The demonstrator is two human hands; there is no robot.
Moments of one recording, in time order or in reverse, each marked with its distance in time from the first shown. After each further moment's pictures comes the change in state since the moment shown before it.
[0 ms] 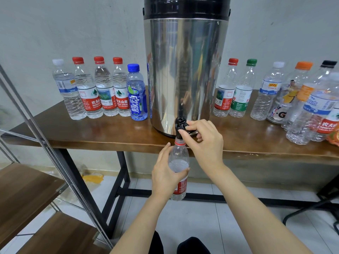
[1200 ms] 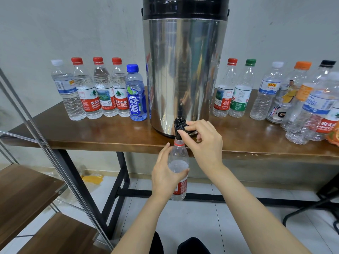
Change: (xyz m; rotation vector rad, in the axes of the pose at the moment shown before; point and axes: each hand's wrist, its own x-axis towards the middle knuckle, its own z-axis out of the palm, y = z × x) left_hand 0.001 -0.003 0.004 0.007 -0.014 -0.015; right_hand 0.000 -0.003 -0.001 0.010 0.015 0.005
